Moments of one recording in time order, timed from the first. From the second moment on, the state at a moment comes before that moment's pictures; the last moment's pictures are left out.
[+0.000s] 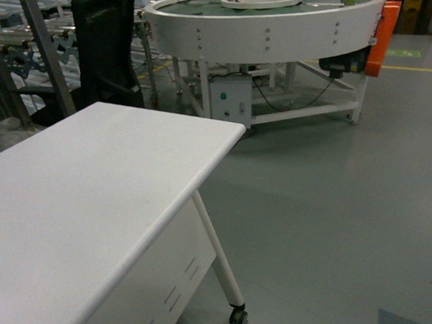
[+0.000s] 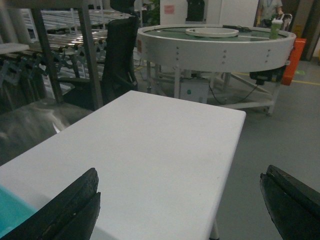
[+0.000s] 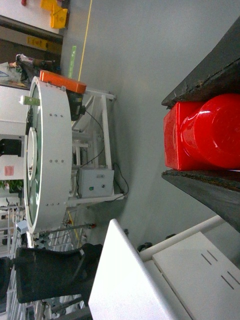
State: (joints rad) left arm 0.00 0.01 0.02 0.00 0.00 0.00; right arm 0.00 0.00 0.01 0.00 0.00 -0.01
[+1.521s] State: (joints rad) left arm 0.00 0.01 0.02 0.00 0.00 0.00; right arm 0.00 0.00 0.01 0.00 0.00 -0.01
